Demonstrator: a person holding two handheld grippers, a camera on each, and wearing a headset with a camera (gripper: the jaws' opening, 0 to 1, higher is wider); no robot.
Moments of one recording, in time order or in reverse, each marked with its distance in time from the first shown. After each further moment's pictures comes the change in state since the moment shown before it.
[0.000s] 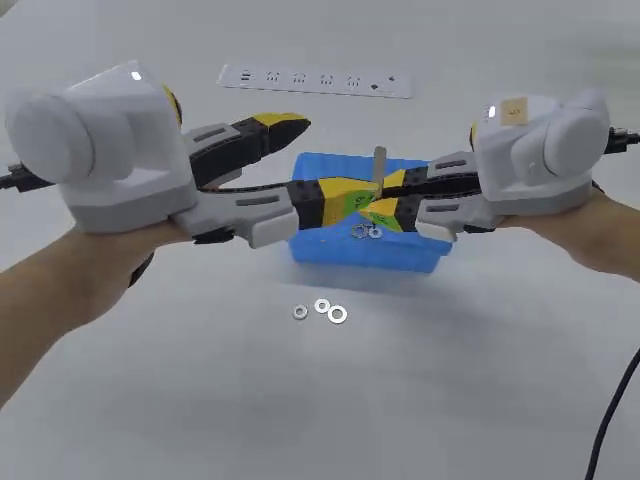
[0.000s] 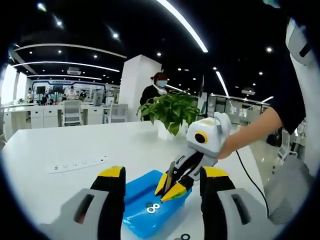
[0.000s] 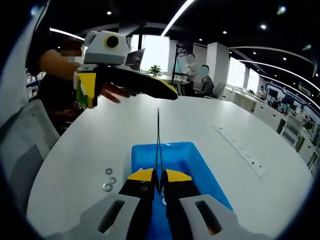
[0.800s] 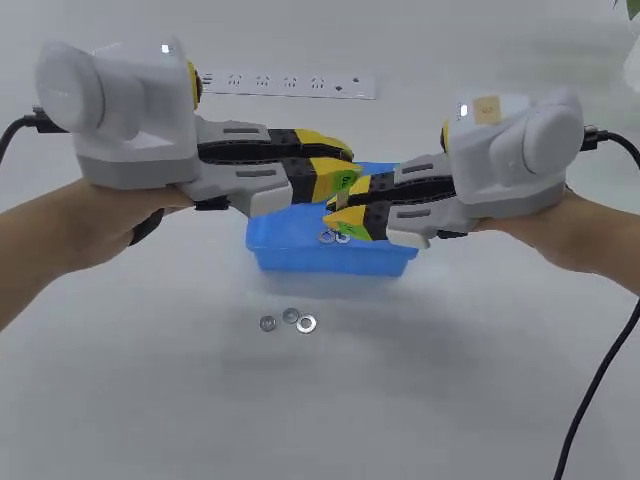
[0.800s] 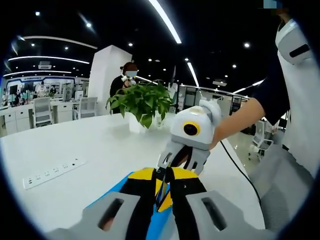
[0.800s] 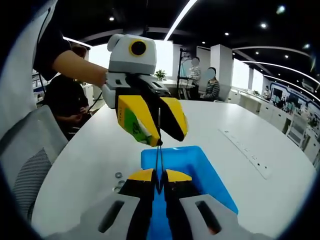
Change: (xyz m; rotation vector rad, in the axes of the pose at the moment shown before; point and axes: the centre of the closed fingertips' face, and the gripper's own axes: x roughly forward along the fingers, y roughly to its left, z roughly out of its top) left arm 0.033 -0.026 -0.009 0.037 0.082 -0.293; right arm -0.008 0.010 0.005 0.022 -0.044 0.063
